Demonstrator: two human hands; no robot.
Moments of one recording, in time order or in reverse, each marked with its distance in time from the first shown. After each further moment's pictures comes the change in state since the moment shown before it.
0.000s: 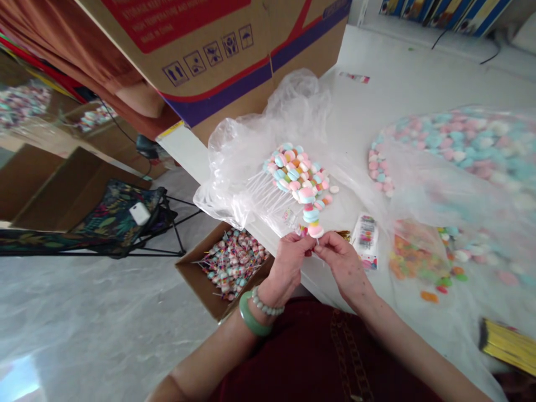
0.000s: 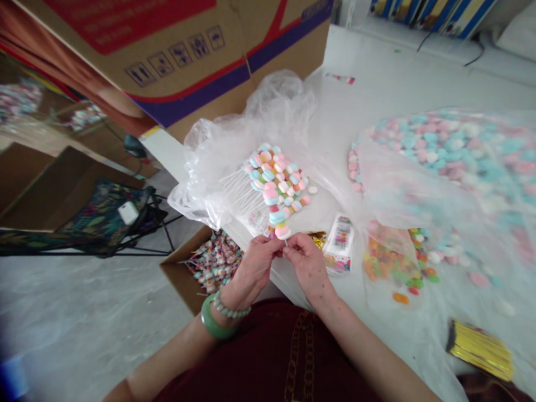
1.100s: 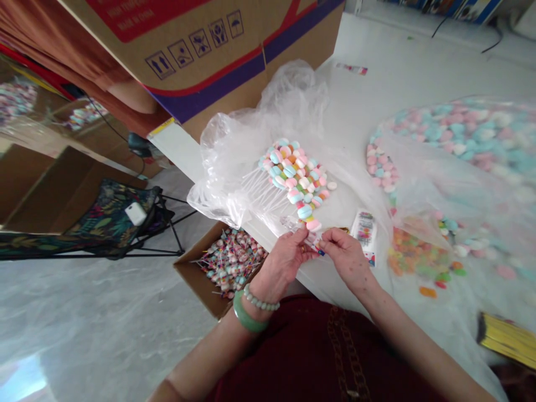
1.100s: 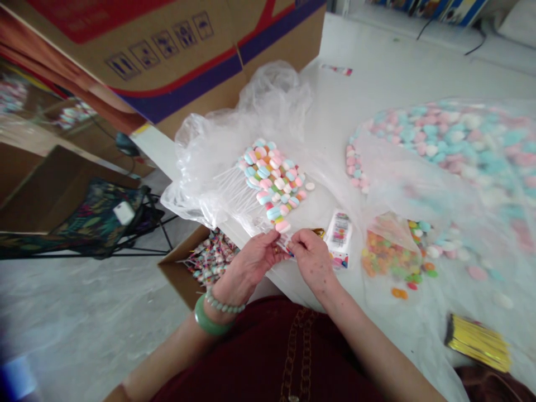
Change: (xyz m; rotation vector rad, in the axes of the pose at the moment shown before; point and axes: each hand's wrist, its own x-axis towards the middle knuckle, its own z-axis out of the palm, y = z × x) left_hand 0.010 0.007 -0.008 -0.181 -0.172 -0.285; right_hand 0.010 0.006 -0.016 -0.269 0.049 -0.021
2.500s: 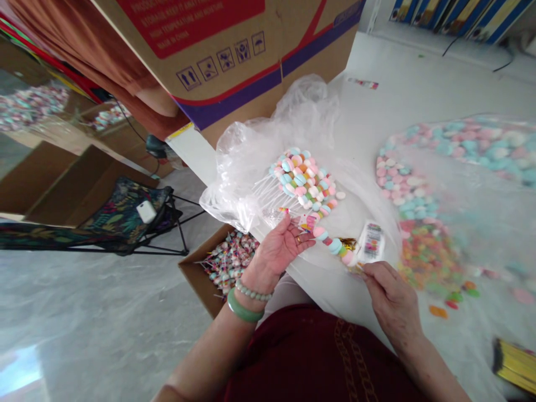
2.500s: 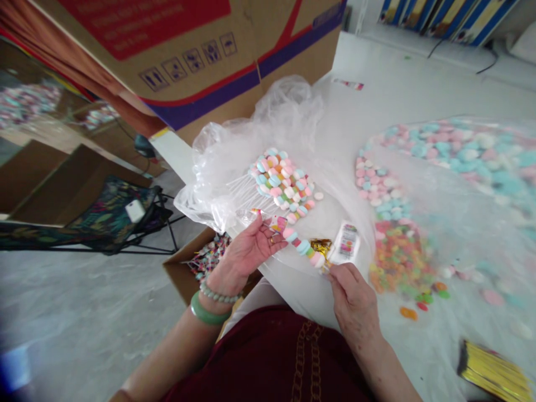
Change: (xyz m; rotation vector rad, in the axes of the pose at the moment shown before) left_hand 0.007 0.040 -0.022 -0.237 -0.173 0.001; right_hand -0.051 0.030 -0.053 -0.562 0.177 -0.470
